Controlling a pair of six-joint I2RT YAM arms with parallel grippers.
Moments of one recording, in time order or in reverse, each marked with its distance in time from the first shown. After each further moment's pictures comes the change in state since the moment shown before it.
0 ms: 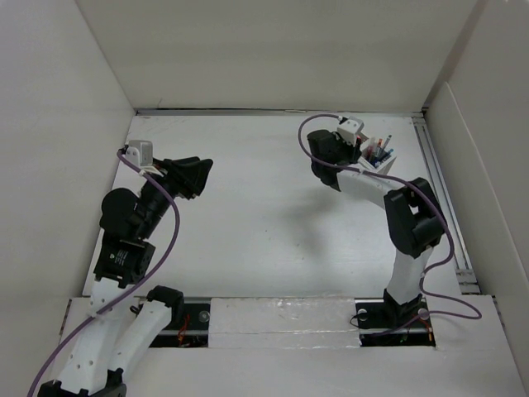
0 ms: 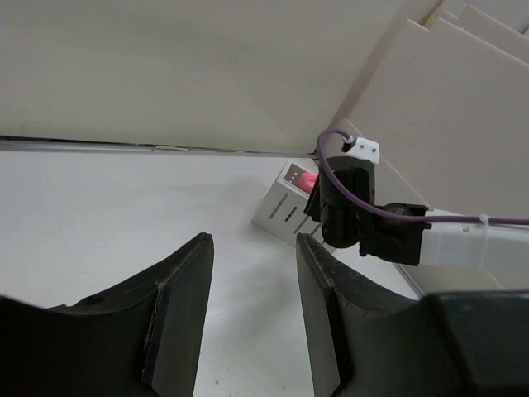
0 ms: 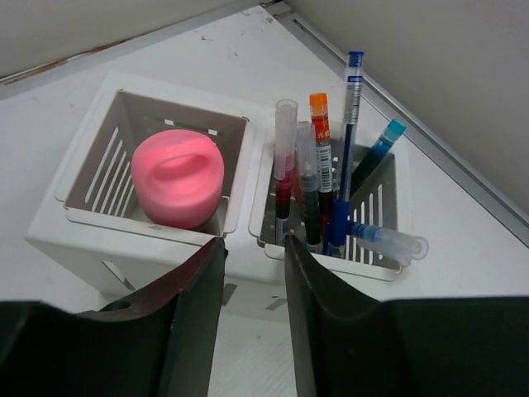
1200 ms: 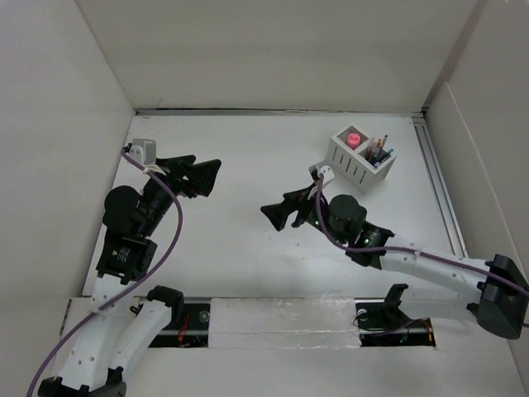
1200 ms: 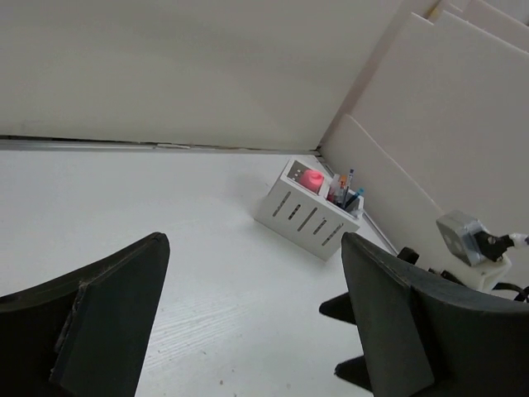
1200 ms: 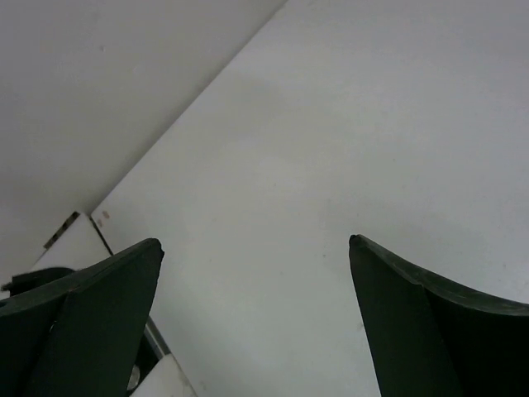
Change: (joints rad) left arm 0.000 0.019 -0.011 0.022 0.010 0.012; right arm 0.467 -0.768 -0.572 0.328 -1.110 0.104
